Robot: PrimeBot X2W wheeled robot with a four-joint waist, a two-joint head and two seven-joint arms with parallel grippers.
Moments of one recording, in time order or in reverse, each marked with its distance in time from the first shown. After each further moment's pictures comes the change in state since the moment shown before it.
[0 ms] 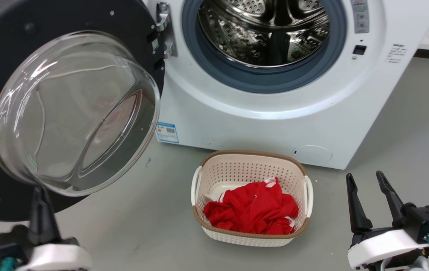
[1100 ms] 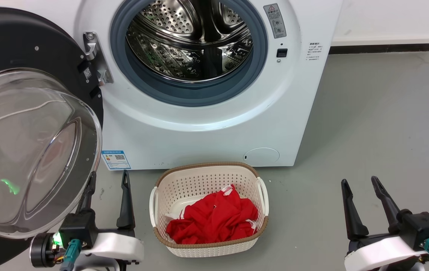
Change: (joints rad) left arm -0.085 -0.124 -0.144 0.060 0.136 -0.074 0.000; right arm 0.038 0.000 0.025 -0.041 -0.003 0.000 0.007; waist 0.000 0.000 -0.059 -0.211
